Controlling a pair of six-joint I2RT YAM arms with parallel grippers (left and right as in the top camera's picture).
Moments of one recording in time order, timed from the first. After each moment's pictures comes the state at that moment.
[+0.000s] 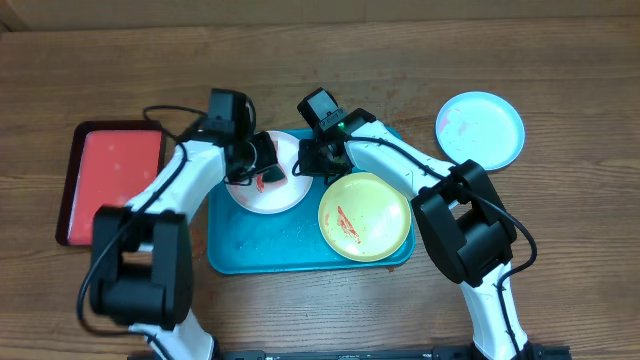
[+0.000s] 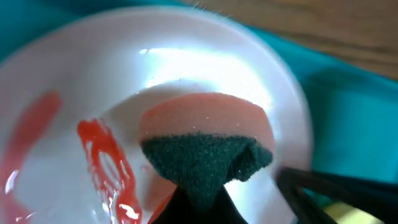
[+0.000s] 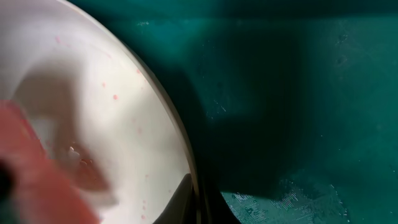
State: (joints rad) left arm -0.14 1.86 1.17 -0.52 0.25 -0.51; right arm 0.62 2.24 1.68 -0.70 -0.19 0.61
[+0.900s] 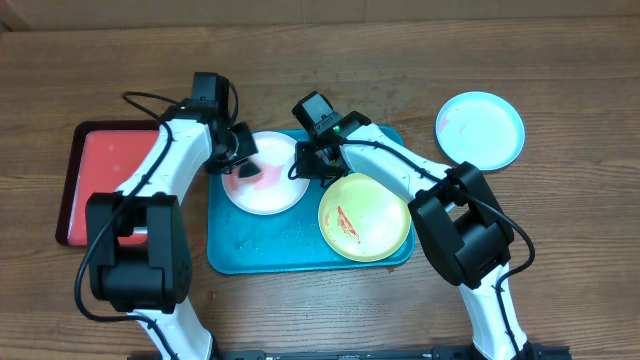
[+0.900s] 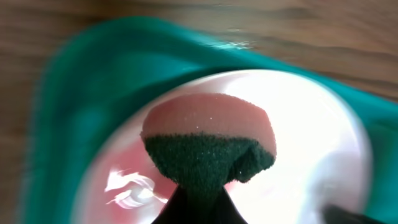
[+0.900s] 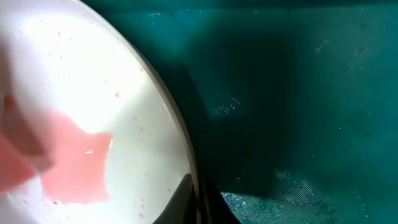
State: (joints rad) left arm -0.08 1.93 1.35 -0.72 0.14 -0.47; right arm 0.64 2.24 1.68 -0.70 -0.16 0.62
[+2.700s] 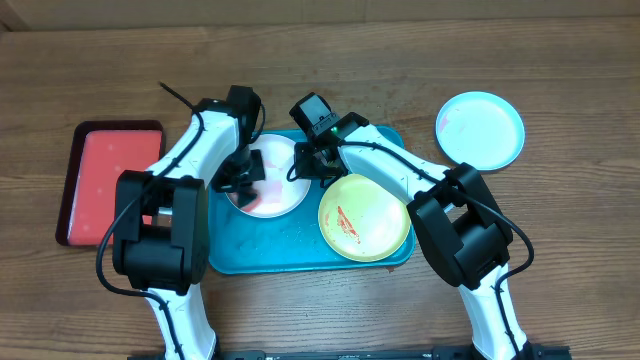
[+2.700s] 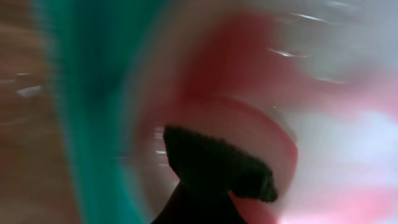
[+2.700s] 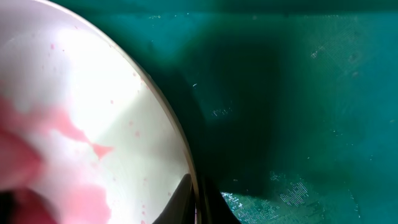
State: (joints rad) left arm -0.16 2.05 1.44 -1.06 -0.15 -0.42; right arm 0.65 2.24 1.68 -0.70 -0.12 0.61
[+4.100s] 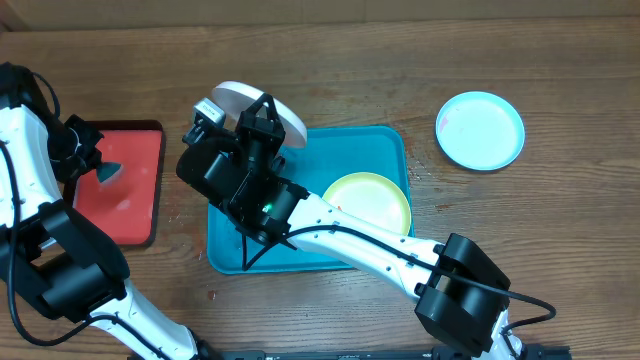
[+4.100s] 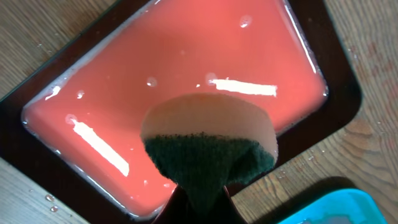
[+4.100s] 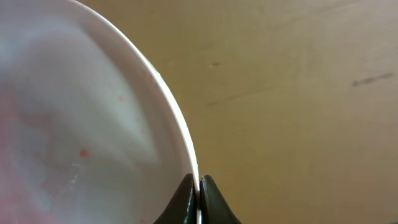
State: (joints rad) left arm 0.53 2.02 1.82 -1.22 0.05 -0.44; right arm 1.06 2.06 1.75 -0.20 1.21 -0.71
